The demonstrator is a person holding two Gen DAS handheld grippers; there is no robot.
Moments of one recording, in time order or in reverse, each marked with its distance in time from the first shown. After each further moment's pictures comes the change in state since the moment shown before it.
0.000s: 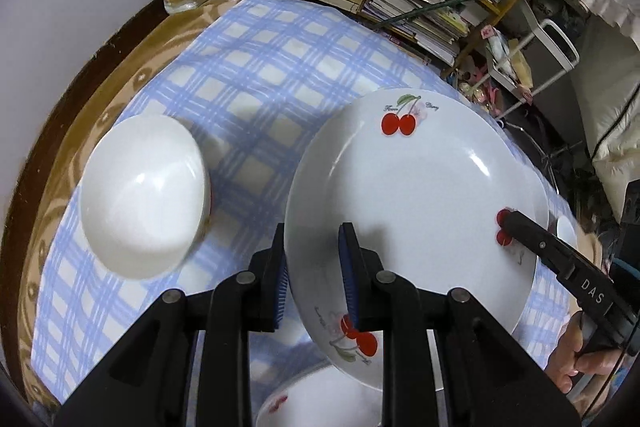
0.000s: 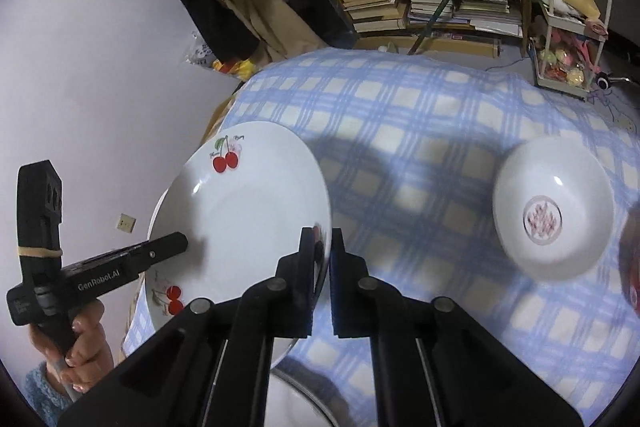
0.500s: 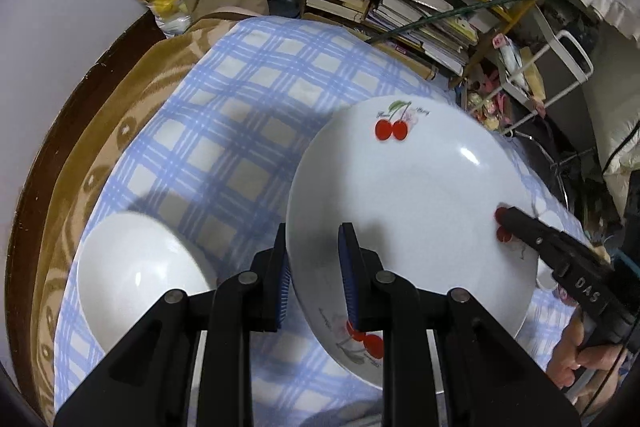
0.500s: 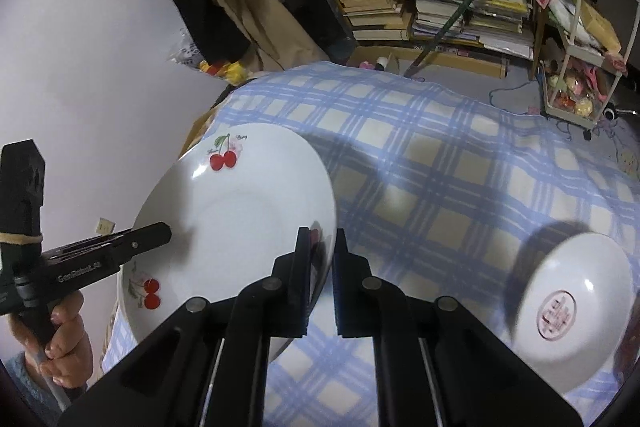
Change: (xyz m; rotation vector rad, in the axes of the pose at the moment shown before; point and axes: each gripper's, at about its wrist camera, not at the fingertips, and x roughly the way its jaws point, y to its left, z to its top) left arm 0.041 0.015 0.073 0.027 0.002 0.008; right arm 0.054 0.004 0.062 -0.061 0.002 -0.054
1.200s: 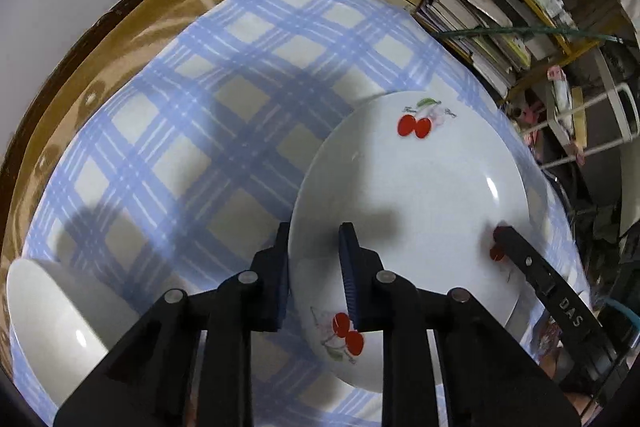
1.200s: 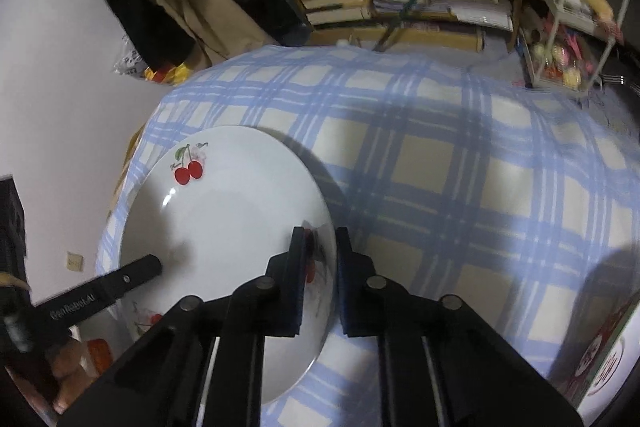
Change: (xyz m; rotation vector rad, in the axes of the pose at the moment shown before) left arm 0.099 0.027 0.036 -0.211 0.069 0.025; right arm 0.099 -0.032 0.031 0.152 0.040 -0.101
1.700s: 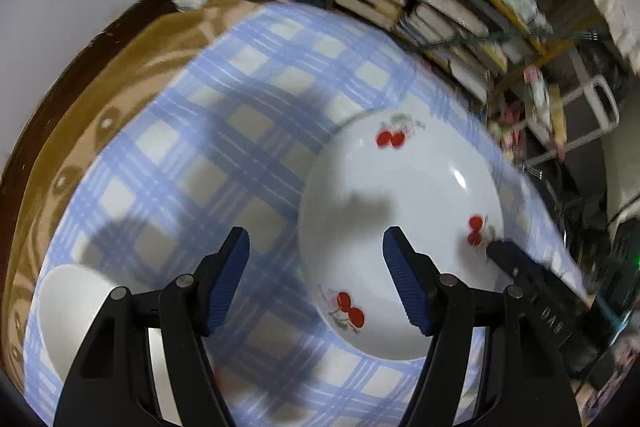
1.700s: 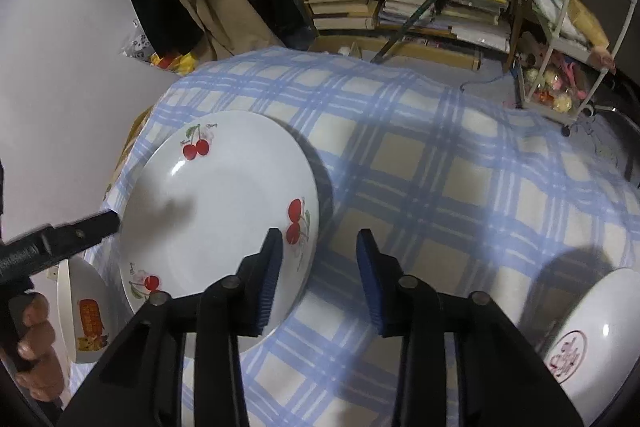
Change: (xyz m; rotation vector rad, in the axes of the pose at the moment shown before) left arm -0.029 0.002 0.001 0.085 -0.041 -0.042; right arm -0.027 0.003 -0.013 -0.113 -0.019 -0.046
